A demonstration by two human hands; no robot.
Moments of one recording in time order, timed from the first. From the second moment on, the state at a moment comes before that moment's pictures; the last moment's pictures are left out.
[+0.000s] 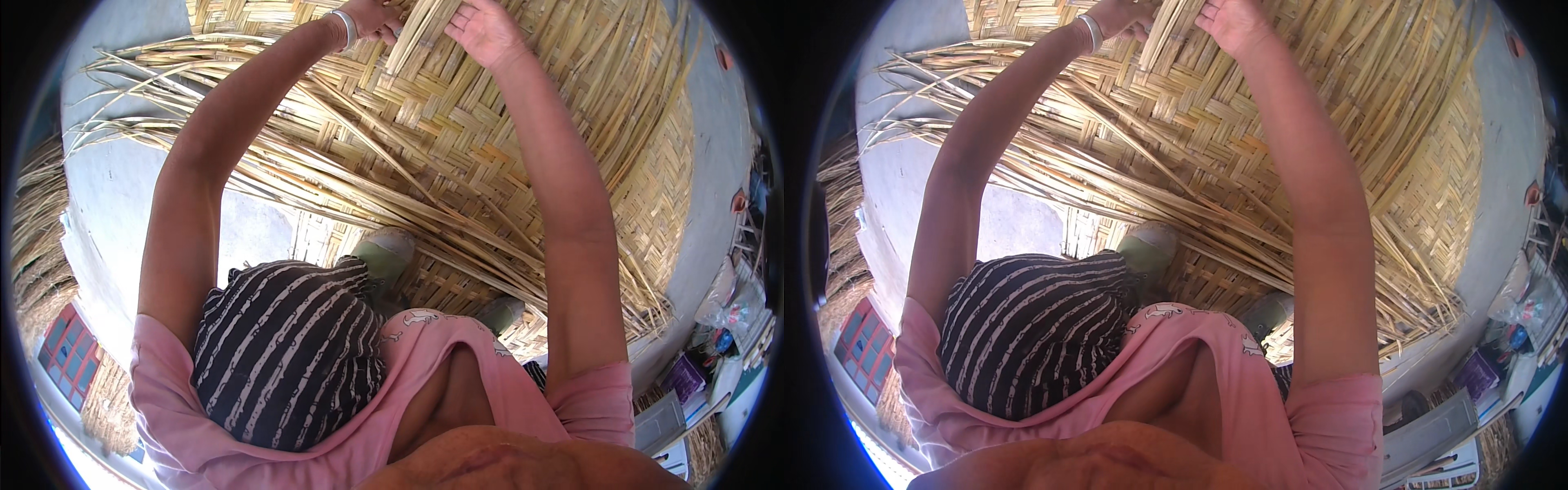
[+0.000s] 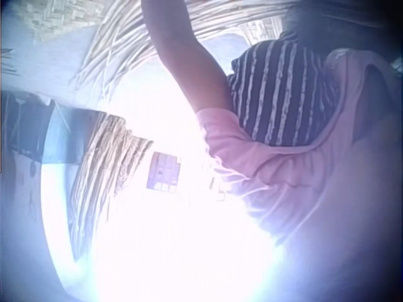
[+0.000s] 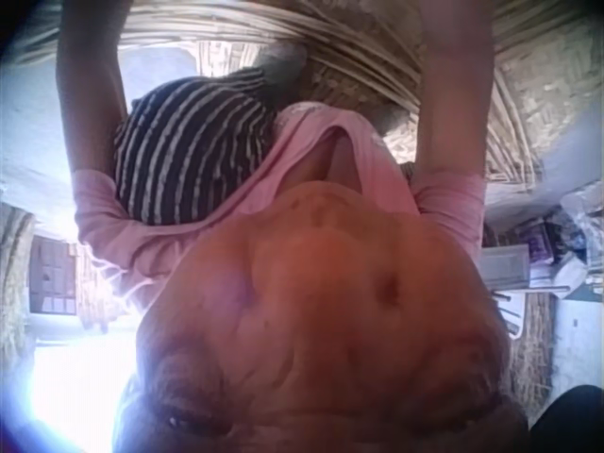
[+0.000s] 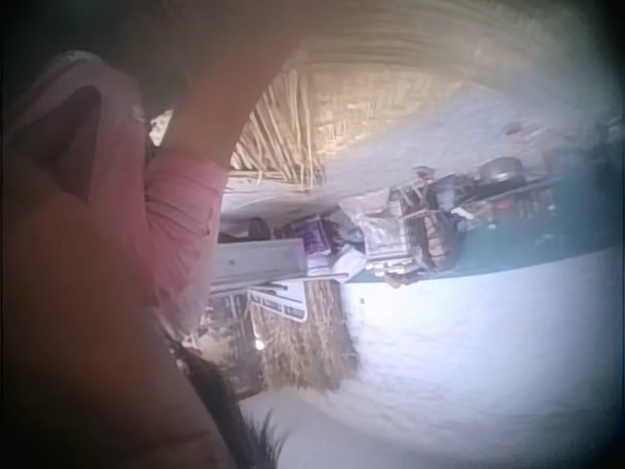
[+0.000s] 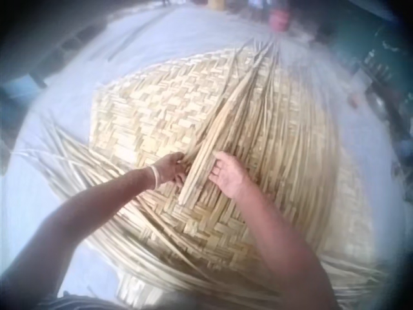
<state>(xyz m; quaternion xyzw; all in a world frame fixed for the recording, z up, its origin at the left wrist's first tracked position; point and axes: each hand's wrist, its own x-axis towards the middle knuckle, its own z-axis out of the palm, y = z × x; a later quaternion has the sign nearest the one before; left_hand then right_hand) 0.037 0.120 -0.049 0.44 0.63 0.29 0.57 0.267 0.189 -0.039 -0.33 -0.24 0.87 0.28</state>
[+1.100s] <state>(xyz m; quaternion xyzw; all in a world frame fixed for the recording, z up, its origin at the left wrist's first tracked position) 0.032 0.136 -0.013 0.67 0.62 -0.10 0.39 0.306 0.110 -0.046 -0.56 -0.38 0.67 0.31</state>
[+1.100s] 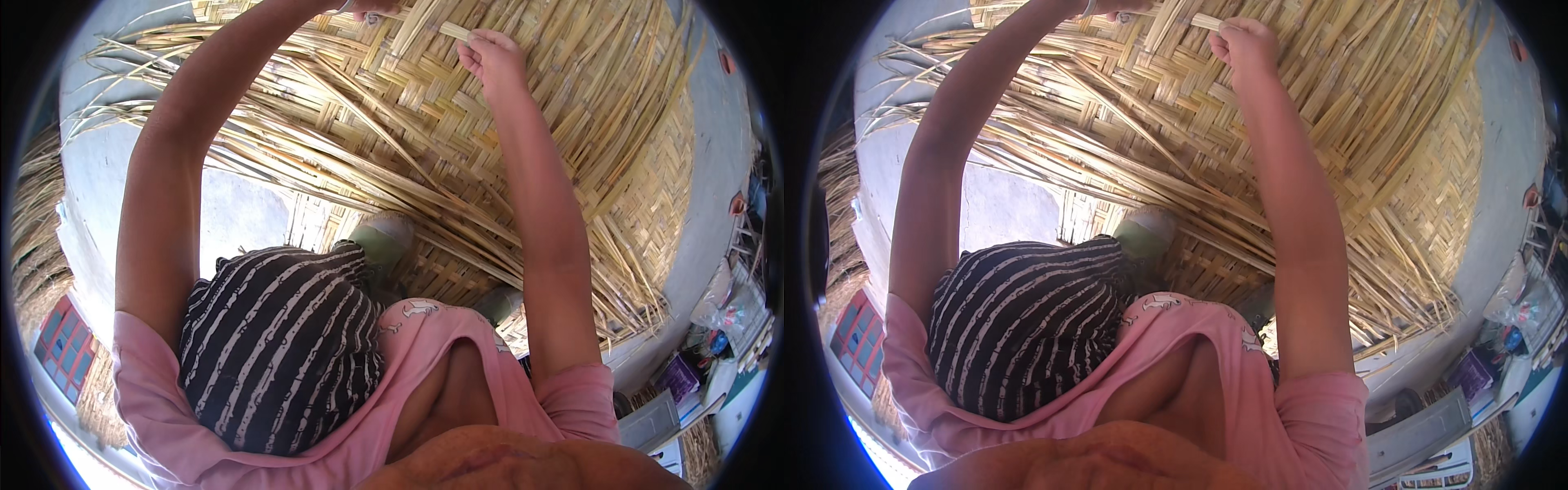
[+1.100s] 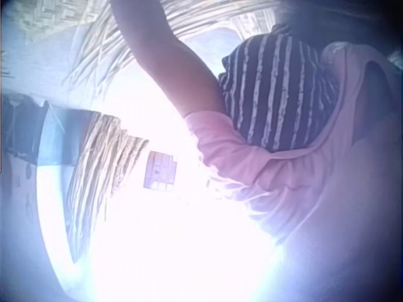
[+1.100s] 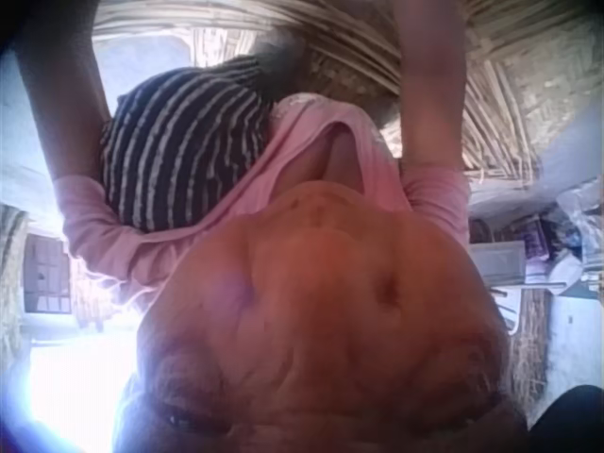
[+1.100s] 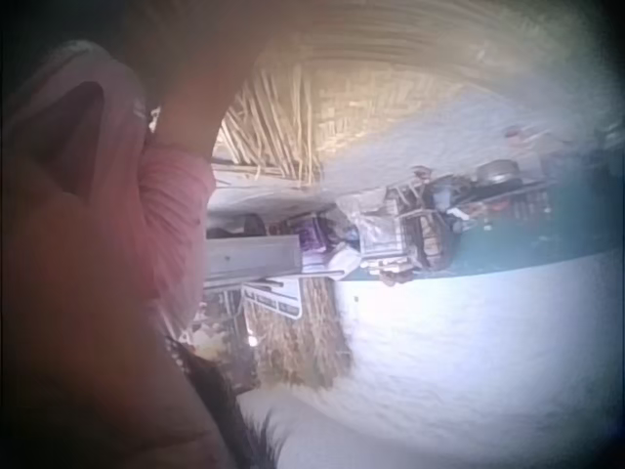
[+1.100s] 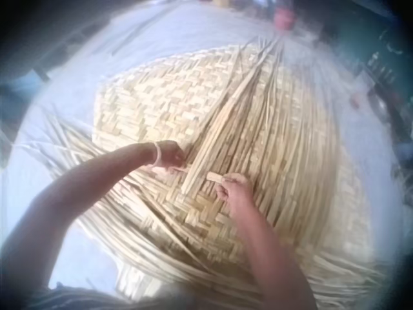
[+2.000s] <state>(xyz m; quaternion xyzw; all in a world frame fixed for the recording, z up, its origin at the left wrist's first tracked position) 0.055 0.109 0.007 0.75 0.58 -0.14 0.29 0.309 0.098 -0.099 -0.57 -0.65 0.50 0.09</state>
